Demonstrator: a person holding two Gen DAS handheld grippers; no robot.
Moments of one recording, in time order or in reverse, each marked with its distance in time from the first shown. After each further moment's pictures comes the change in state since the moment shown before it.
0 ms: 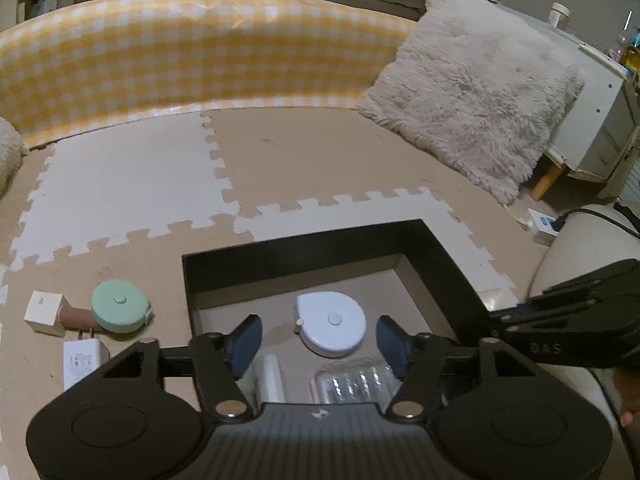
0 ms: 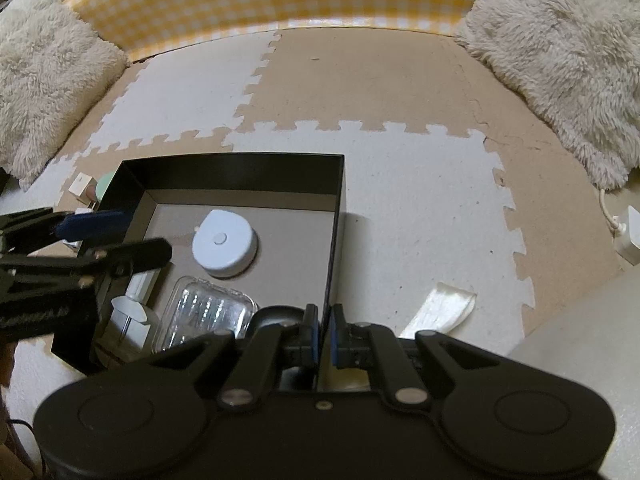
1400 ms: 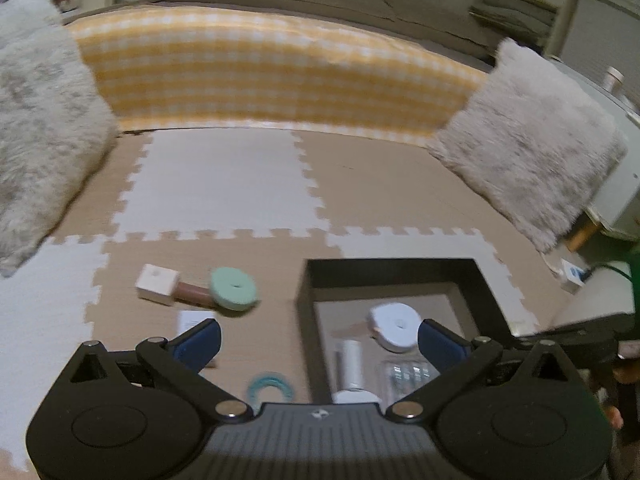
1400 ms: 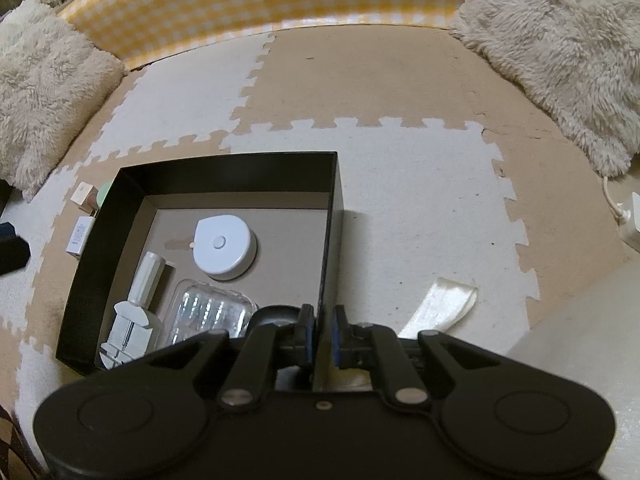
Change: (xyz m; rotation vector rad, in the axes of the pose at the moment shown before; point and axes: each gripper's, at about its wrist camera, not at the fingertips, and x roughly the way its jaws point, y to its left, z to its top) left arm -0.079 0.045 -0.001 -0.168 -0.053 0.157; right arm 0.001 -0.007 -0.002 0.038 0.000 0.026
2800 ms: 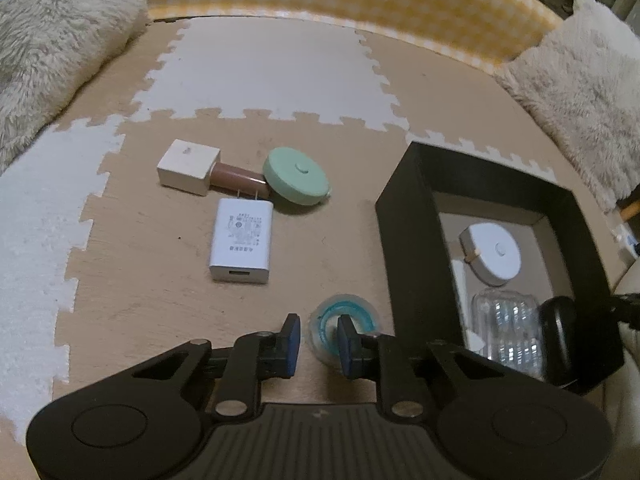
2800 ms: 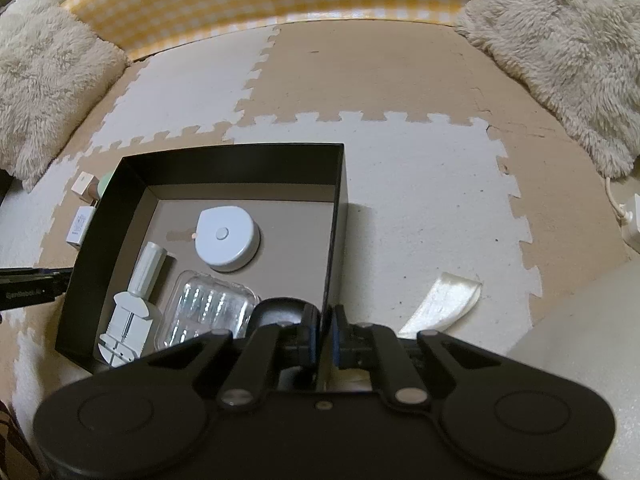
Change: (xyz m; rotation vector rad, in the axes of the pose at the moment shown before) left arm 0.075 0.050 -0.039 -0.080 0.243 0.054; right arm 0.002 0.003 -0.002 -0.019 0.017 -0.003
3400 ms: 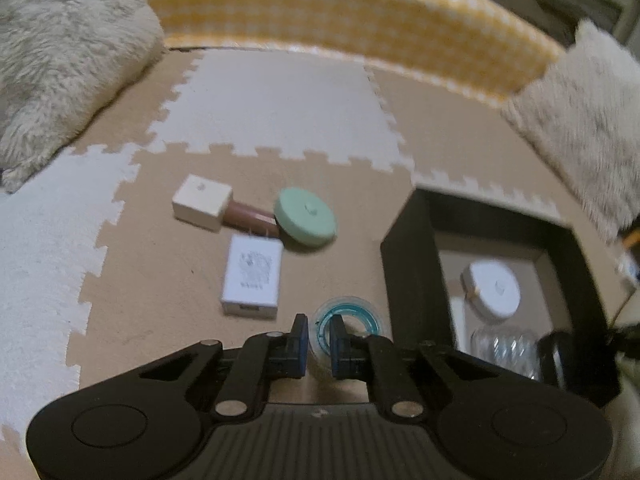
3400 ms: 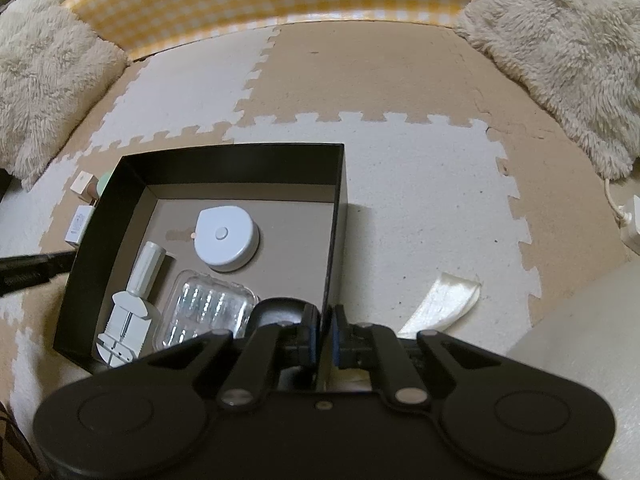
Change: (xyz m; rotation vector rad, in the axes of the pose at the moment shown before) left arm -0.016 0.004 0.006 -0.053 -0.119 0.002; right arm 0.000 0.001 -0.001 -0.005 -0.004 -0.006
